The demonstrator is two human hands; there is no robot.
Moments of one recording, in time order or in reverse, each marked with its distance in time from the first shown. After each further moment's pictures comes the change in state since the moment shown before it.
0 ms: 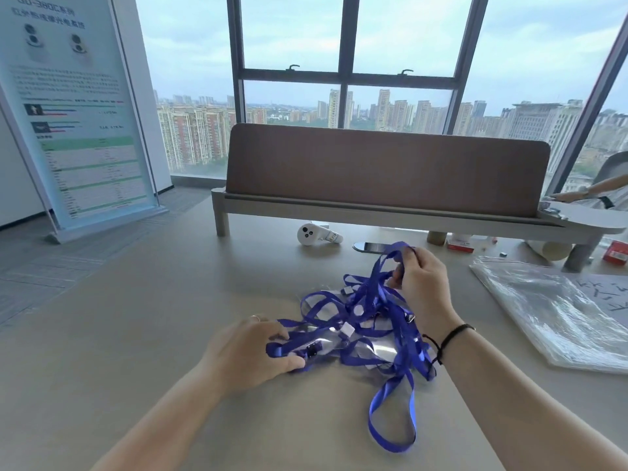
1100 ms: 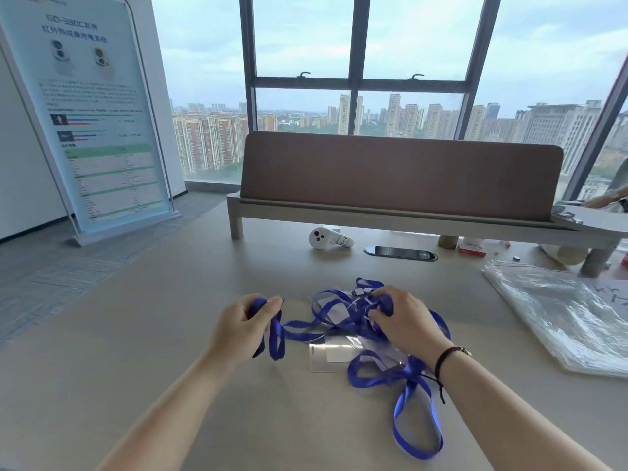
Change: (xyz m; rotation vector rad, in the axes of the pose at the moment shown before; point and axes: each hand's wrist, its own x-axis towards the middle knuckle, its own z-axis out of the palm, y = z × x) left_hand -0.014 0.009 -0.033 -0.851 0.276 -0.232; right_hand -0.021 0.038 0.007 -0.837 -0.379 -0.162
